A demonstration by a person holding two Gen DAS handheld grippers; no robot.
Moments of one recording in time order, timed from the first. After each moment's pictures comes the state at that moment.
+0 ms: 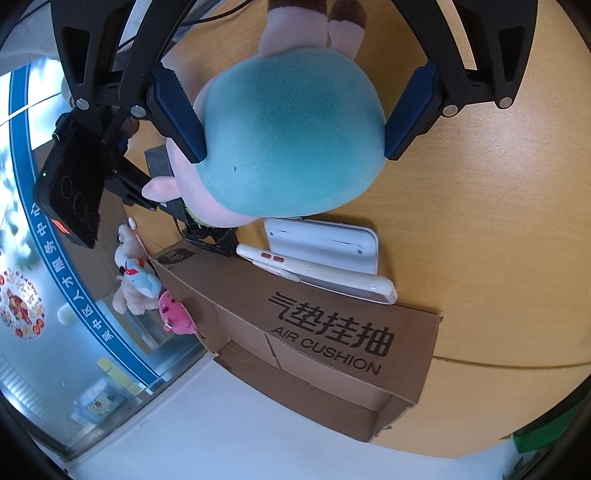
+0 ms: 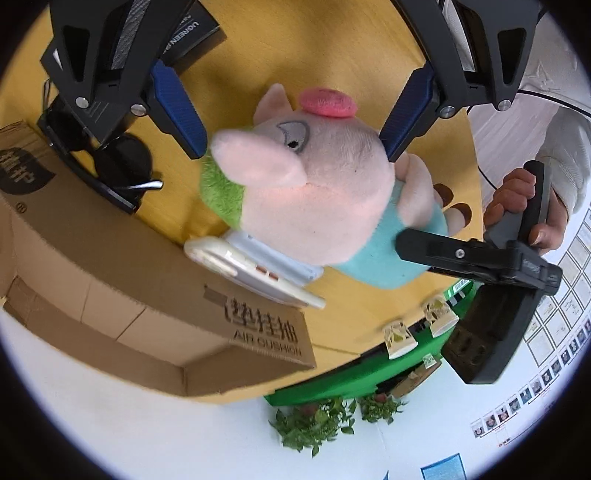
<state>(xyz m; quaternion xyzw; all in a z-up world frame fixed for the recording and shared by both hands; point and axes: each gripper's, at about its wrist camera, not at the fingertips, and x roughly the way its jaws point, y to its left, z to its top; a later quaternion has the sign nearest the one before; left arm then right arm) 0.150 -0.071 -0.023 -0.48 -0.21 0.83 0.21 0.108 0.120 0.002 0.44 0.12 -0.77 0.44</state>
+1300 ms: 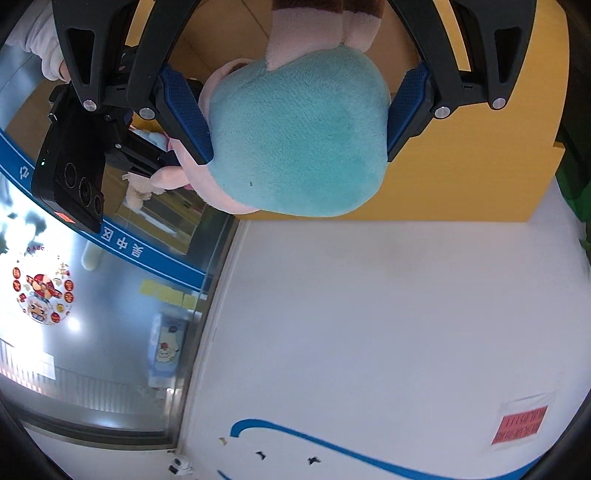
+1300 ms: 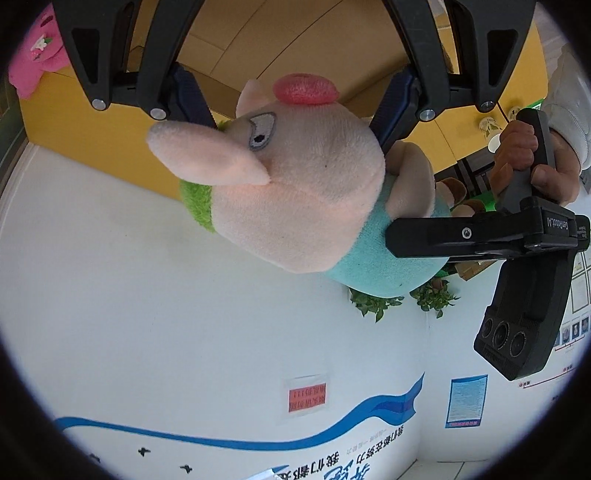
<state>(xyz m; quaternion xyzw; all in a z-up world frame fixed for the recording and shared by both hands) -0.114 -0.066 0.251 -0.25 -0.08 0.94 0.24 -0.137 0.094 0.227 0.22 0.10 -0.90 0.36</state>
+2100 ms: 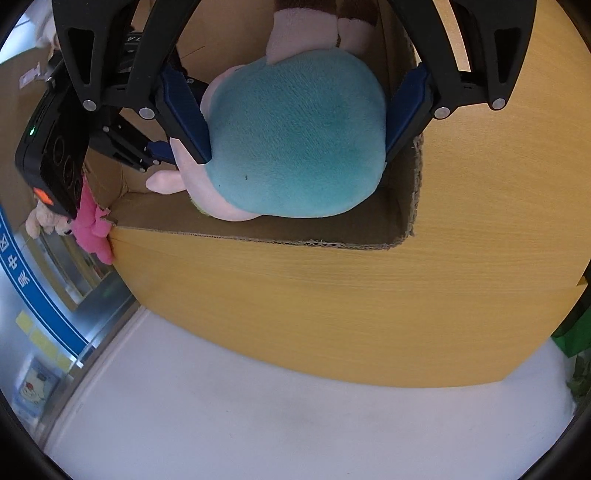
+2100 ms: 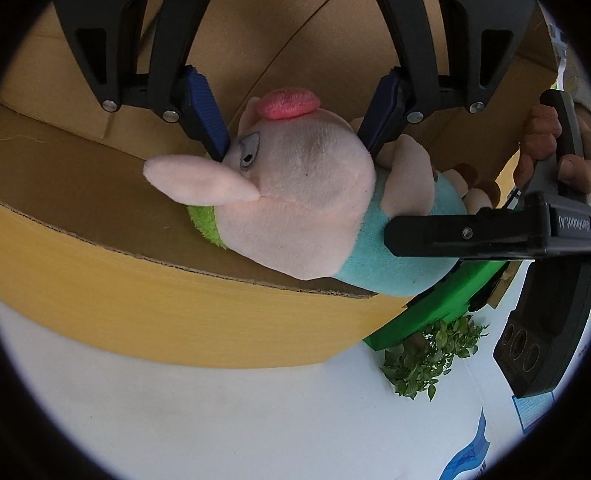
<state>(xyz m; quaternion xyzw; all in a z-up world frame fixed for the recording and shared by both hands) -0.263 -0.088 0.032 -0.47 -0.13 0.86 0.12 -0.268 0.041 -0.024 0.42 0.03 -0.84 0.35</state>
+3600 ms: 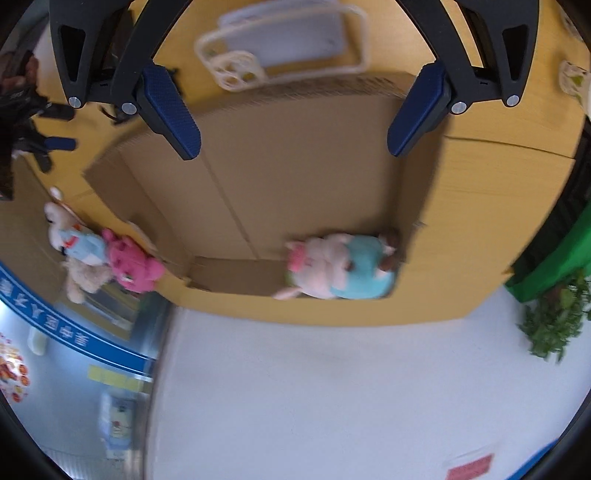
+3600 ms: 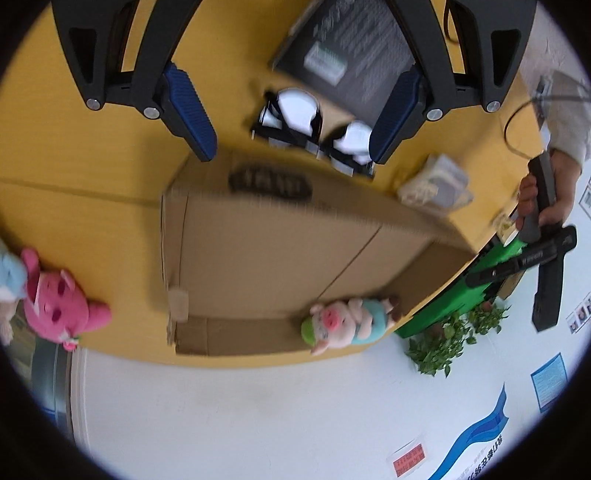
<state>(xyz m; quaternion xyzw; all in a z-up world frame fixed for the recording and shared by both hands) 0.046 -0.020 0.062 -0.35 -0.04 0.93 0.12 0.017 0.263 0.025 0.41 0.00 -0.87 0.26</state>
